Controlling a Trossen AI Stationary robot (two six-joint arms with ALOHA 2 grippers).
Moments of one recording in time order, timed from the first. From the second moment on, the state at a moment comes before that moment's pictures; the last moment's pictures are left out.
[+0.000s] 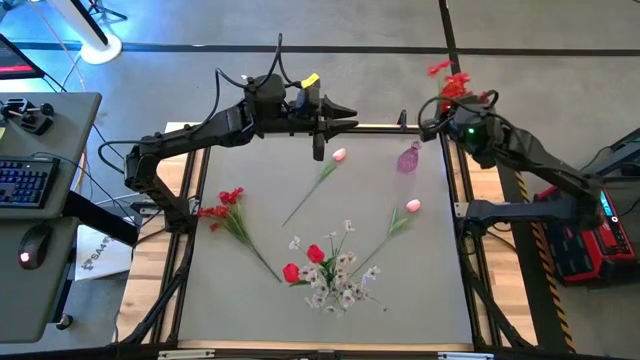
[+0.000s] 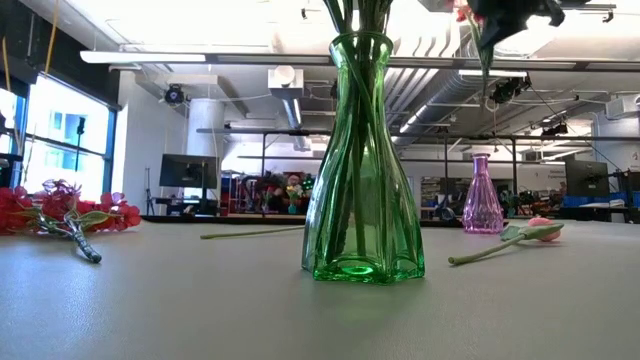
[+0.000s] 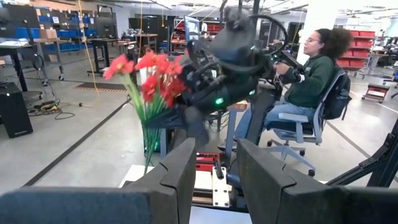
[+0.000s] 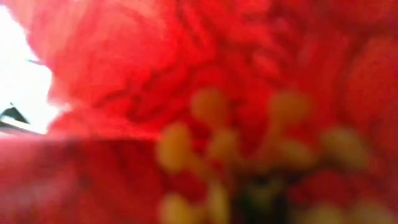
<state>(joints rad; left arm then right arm) 0.28 1.64 1.72 -0.09 0.20 -0.01 -0.43 0.92 1.19 -0.79 0.78 0.33</state>
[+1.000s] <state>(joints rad) 0.28 1.64 1.72 -0.09 0.20 -0.01 -0.55 0.90 1.15 -0.71 0.64 0.24</state>
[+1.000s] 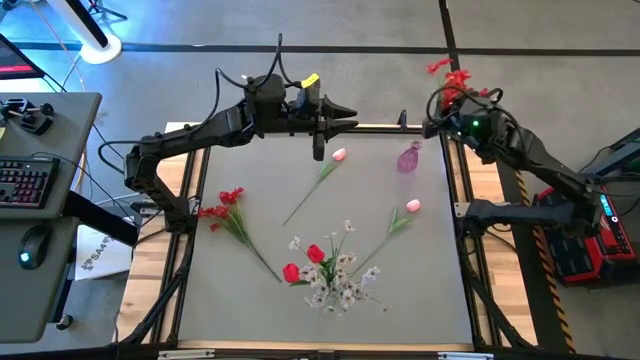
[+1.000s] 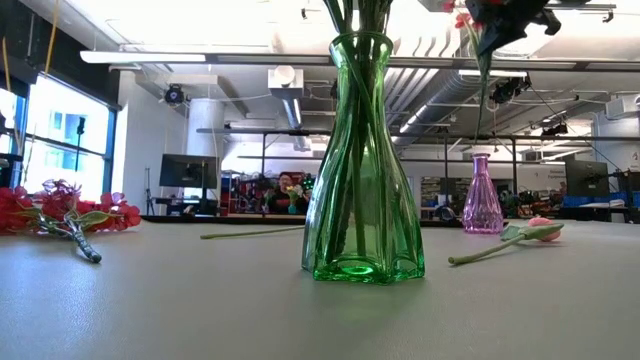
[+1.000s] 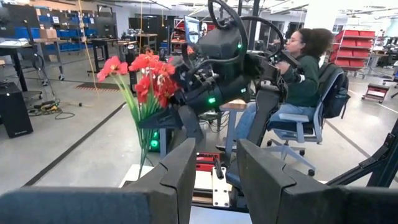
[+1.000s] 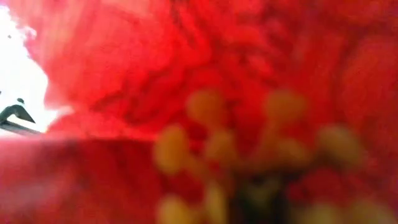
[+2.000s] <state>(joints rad) 0.28 1.64 1.72 -0.09 0.20 -0.01 -0.56 1.06 1.13 -0.84 0.58 0.42</state>
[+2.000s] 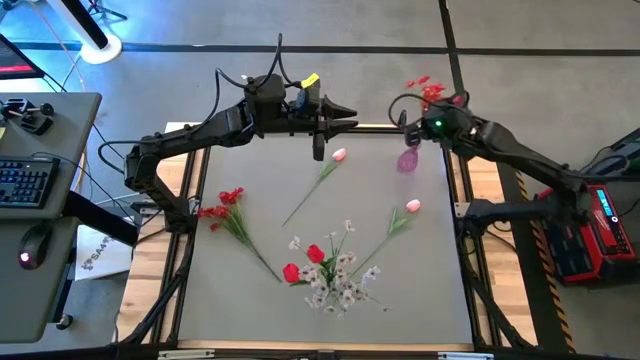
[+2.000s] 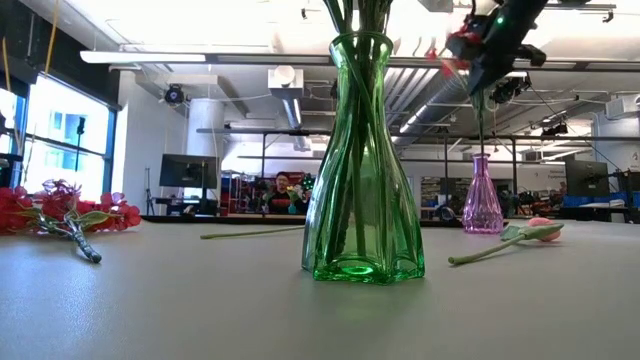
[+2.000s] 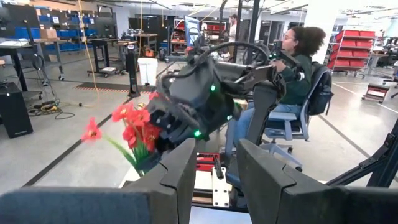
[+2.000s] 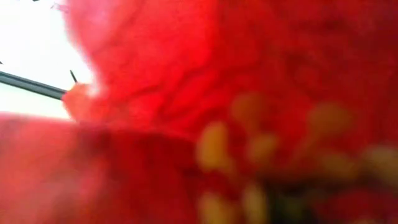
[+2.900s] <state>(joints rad) 0.28 1.64 1.72 -0.09 0.20 -0.01 -0.56 1.11 1.01 -0.82 0.45 0.60</state>
